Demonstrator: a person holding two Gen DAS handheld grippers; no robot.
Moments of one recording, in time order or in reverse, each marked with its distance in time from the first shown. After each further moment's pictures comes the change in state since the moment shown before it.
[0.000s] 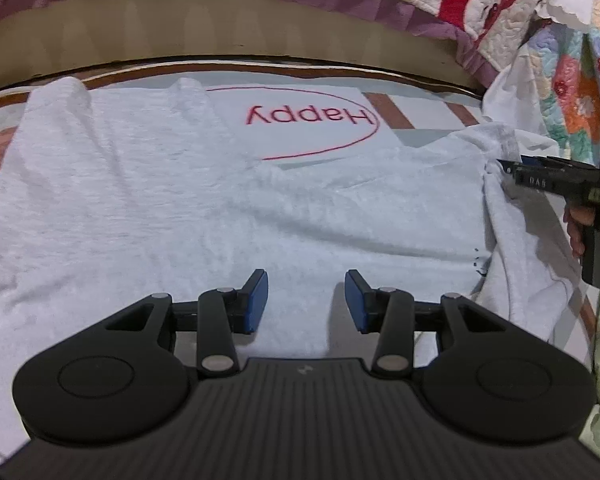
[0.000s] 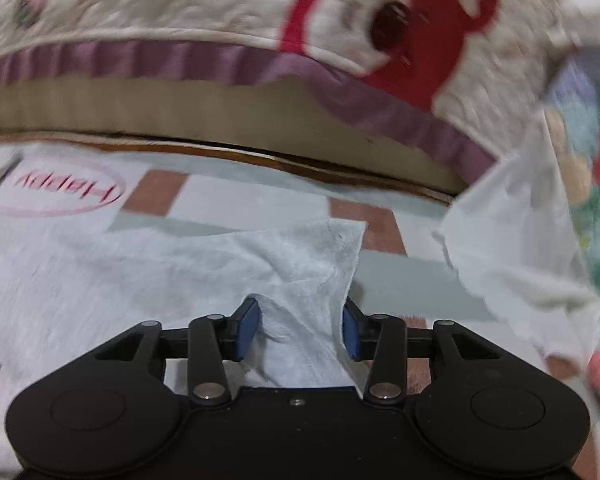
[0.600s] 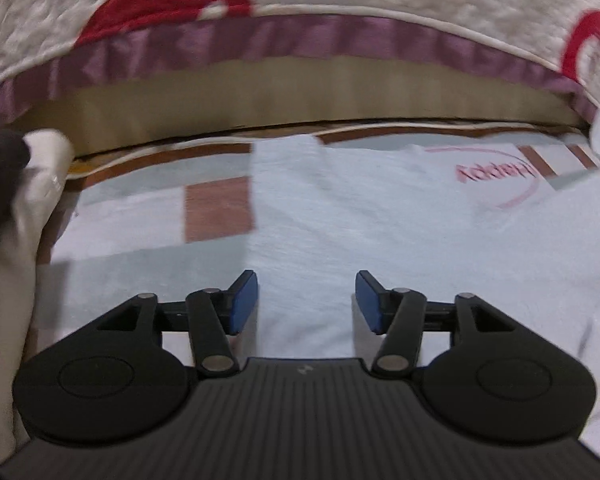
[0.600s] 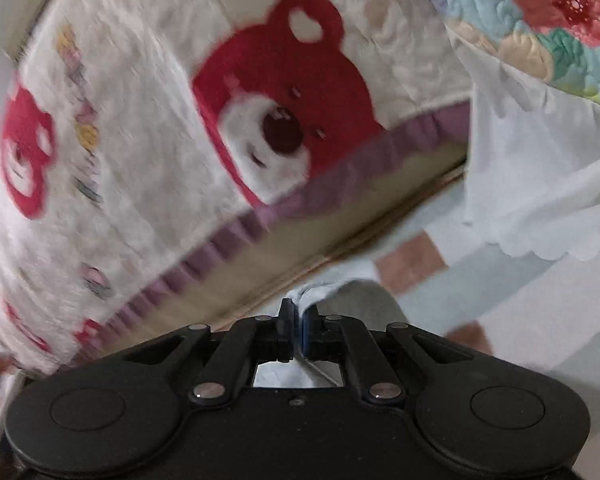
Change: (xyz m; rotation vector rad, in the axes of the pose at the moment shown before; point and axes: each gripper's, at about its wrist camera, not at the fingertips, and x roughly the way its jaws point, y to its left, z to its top) left arm -0.065 0.132 0.009 -0.015 -0.136 0.303; right arm -0.045 -0.112 0.003 0.634 -0.152 0.511
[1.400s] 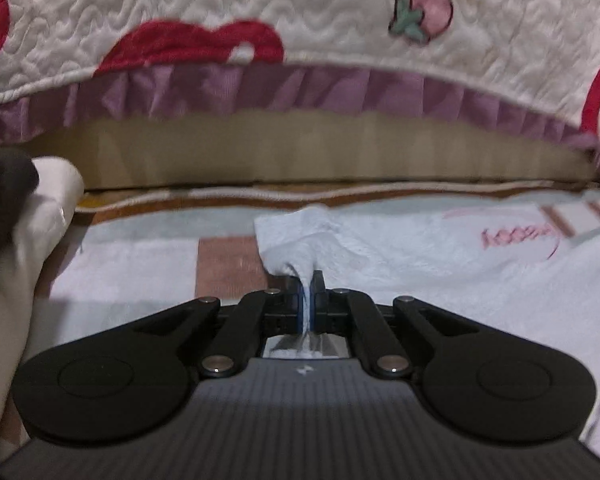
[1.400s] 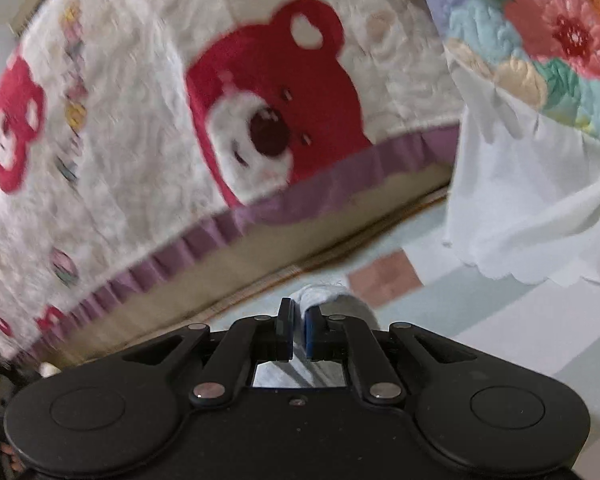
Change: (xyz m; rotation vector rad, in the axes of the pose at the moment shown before) left arm 0.012 -0.015 -0.002 -0.026 -0.153 0.045; right arm 0.017 -0.007 -0.007 -0.086 -0.033 -0.128
